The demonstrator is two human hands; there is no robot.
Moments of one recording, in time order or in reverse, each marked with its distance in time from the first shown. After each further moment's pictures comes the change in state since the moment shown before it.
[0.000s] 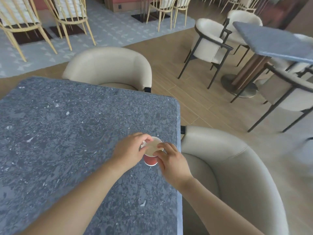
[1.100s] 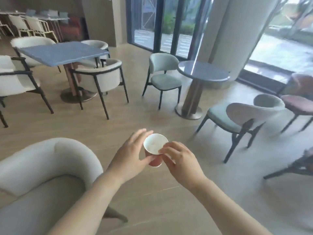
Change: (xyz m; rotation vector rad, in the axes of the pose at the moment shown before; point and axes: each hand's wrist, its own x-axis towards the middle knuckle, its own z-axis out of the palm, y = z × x) left_hand -0.246 0.555 0.246 -0.243 -0.461 0.924; right_hand -0.598 0.072 -0.330 -0.305 0.628 0.795
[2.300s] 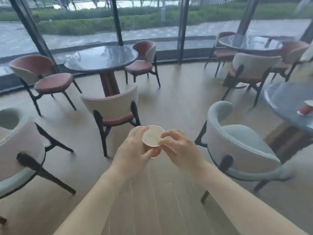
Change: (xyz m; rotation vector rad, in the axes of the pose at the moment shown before) left_hand 0.121 0.560 0.525 -0.437 -0.963 1.067; right_hand -0.375 0.314 -0.424 -0.793 0.614 1.015
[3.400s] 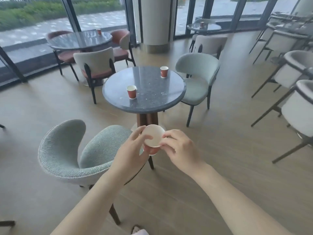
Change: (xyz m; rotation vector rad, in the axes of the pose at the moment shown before) left_hand 0.109 0.411 0.444 -0.139 -0.520 0.659; right_hand -0.316 0.270 -0.406 -0.593 0.378 0.629
